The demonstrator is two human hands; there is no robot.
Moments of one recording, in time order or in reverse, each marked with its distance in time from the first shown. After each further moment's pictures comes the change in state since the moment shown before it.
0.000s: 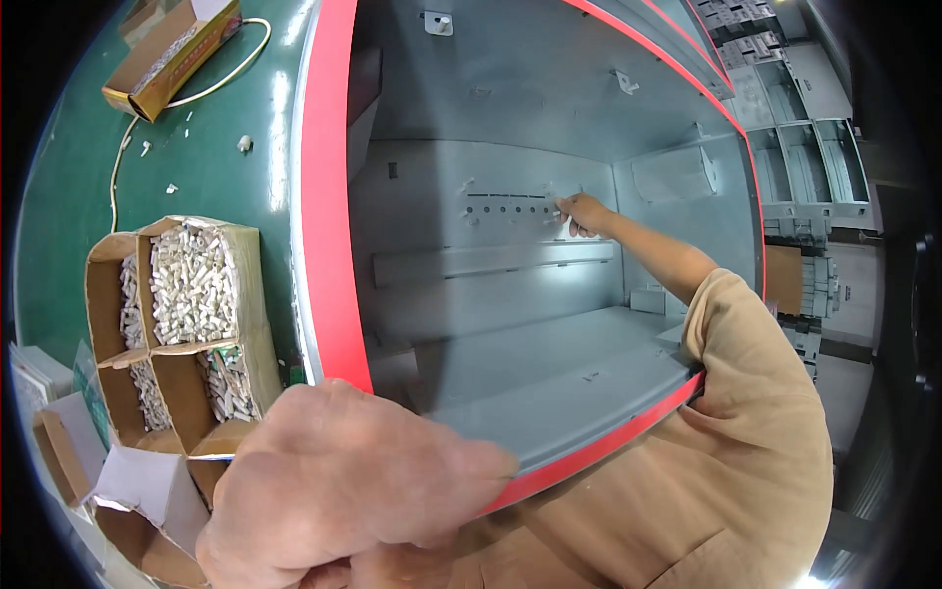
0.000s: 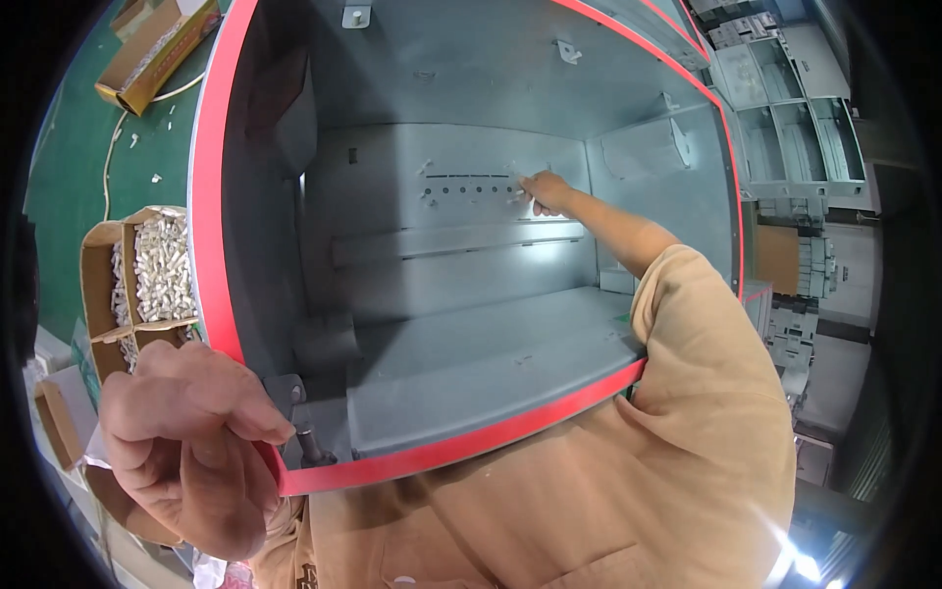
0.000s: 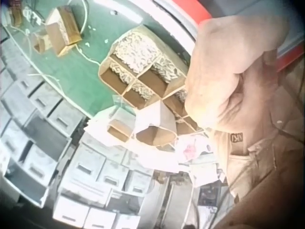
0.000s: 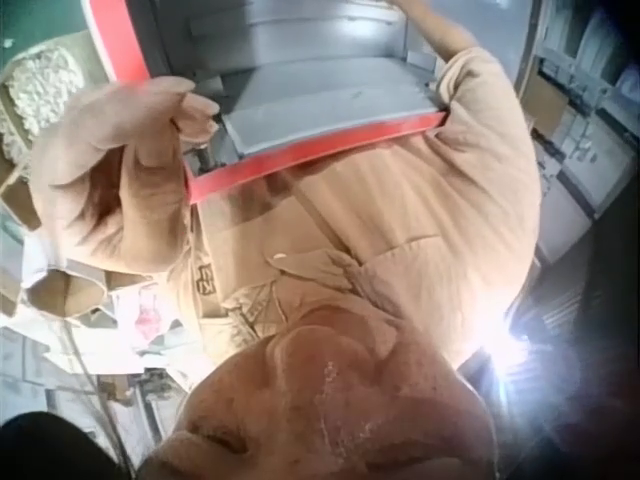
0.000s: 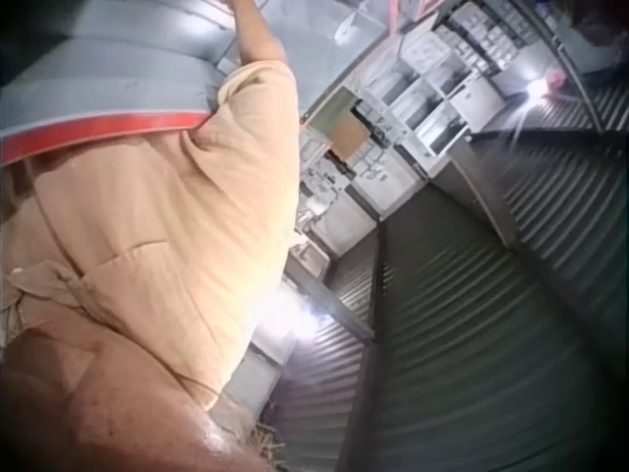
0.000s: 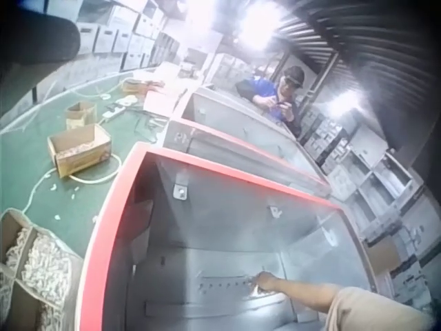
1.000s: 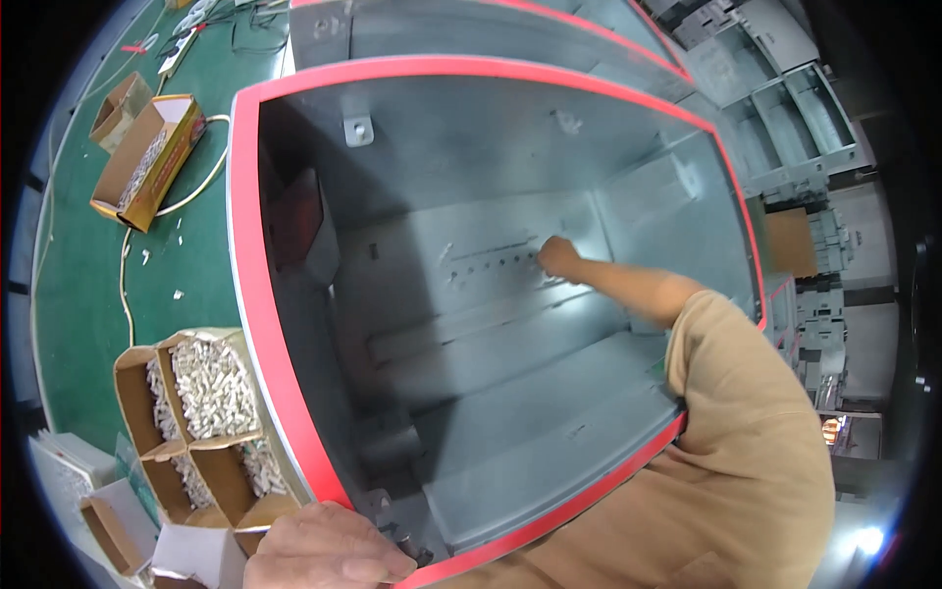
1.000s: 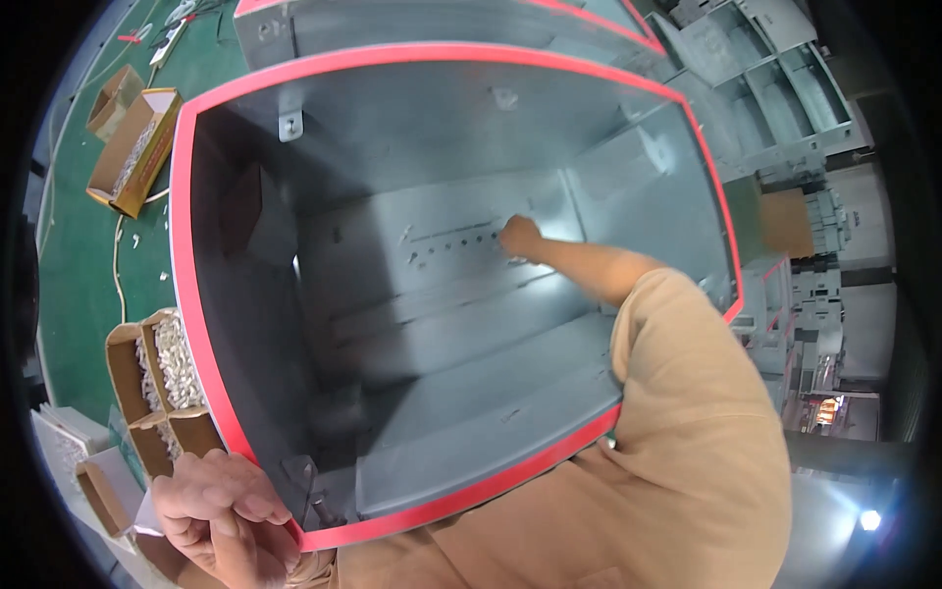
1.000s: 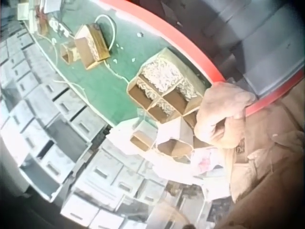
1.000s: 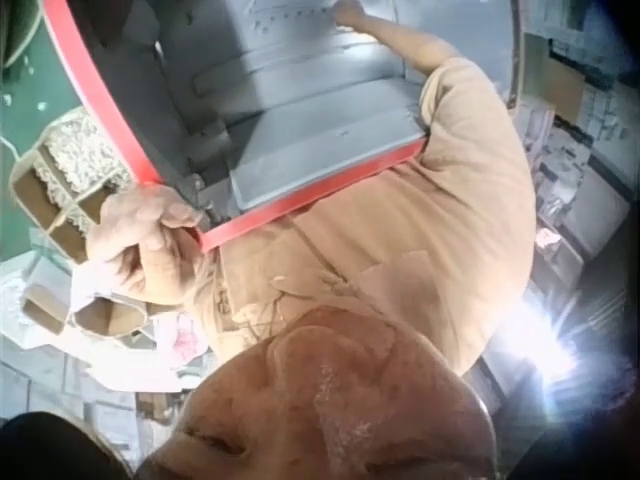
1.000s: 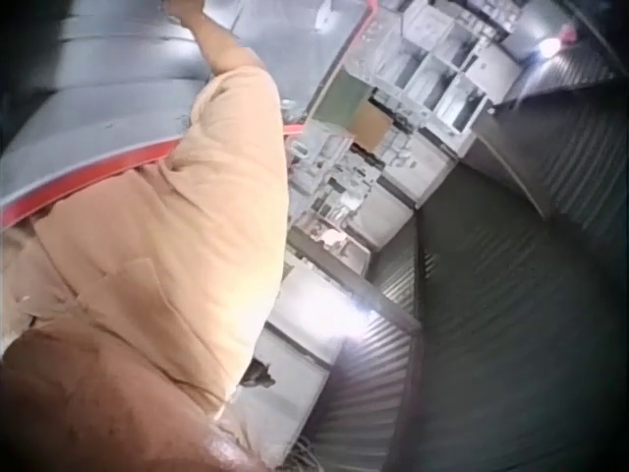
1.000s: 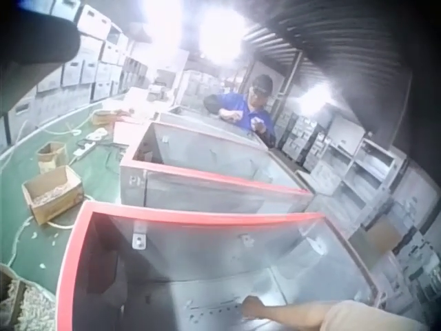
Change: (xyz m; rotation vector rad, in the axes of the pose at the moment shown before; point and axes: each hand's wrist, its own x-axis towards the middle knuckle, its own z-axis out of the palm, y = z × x) left_hand 0.010 0.007 -0.008 -0.093 -0.061 -0.069; right_hand 0.044 0.026 0.039 -1.123 0.281 -0.515
